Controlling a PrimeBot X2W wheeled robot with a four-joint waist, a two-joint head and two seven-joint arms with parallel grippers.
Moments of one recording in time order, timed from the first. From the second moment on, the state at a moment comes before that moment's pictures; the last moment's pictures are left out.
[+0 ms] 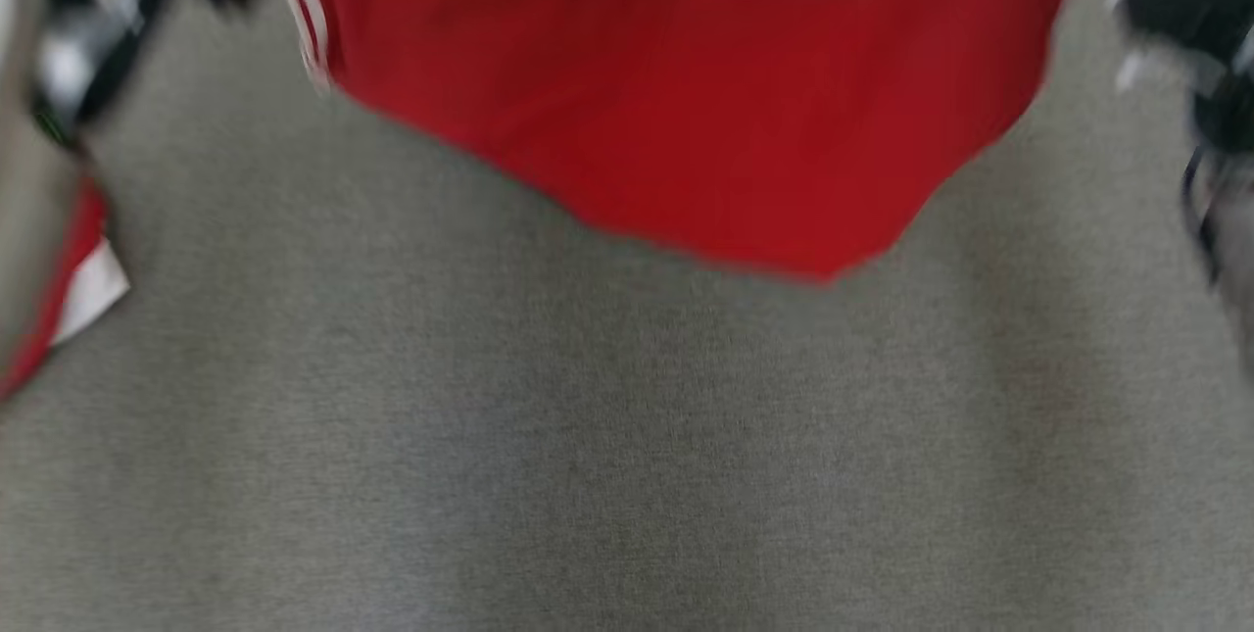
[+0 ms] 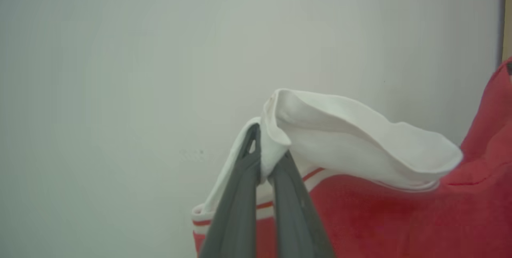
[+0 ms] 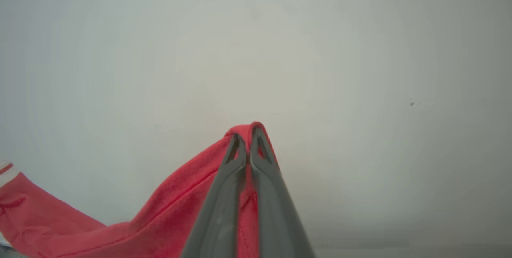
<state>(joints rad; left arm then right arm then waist) -1.21 0.44 -0.51 0.40 -0.48 -0.13 -0.08 -0.98 -0.37 0.22 0.42 0.69 0.13 -0.02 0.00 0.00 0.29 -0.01</state>
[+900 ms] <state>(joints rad) -2.26 0.37 -0.79 0.99 -0.64 -0.13 -0.16 -1.98 -0.32 0.21 1.00 0.54 0.13 -0.02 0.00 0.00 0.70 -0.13</state>
